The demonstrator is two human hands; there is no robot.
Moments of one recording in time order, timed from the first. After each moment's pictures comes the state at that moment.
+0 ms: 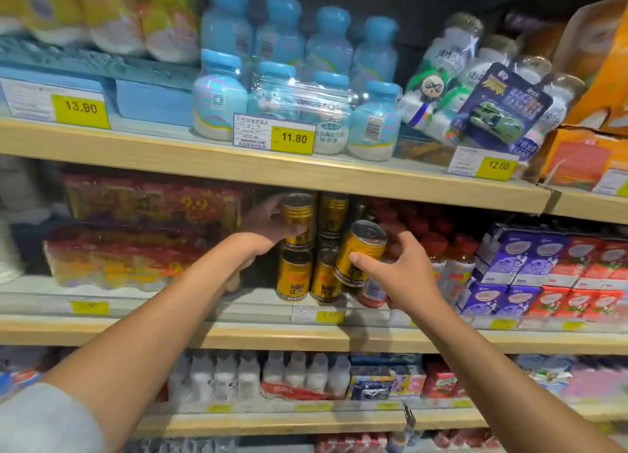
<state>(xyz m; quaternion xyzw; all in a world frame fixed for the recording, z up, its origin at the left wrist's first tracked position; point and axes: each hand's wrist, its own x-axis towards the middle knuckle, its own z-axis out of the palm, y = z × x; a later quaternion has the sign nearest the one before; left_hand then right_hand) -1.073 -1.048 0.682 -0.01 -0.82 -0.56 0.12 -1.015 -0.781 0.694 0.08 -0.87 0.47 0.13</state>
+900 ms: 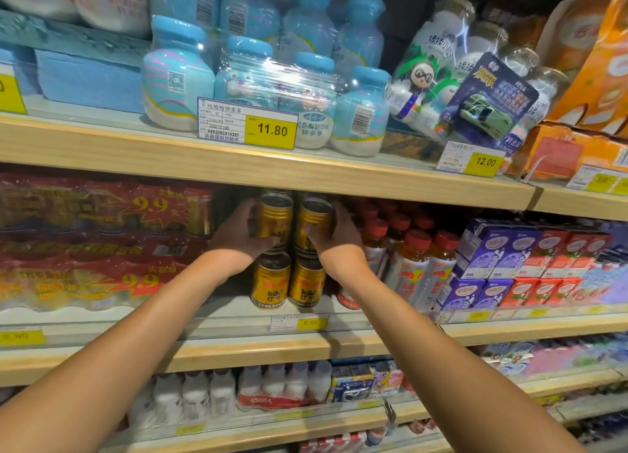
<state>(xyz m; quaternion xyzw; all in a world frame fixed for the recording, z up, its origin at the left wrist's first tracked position) -1.077 -1.039 0.666 -0.01 -0.85 -0.50 0.15 -1.081 -0.854 0.690 0.06 -0.89 0.43 0.16</state>
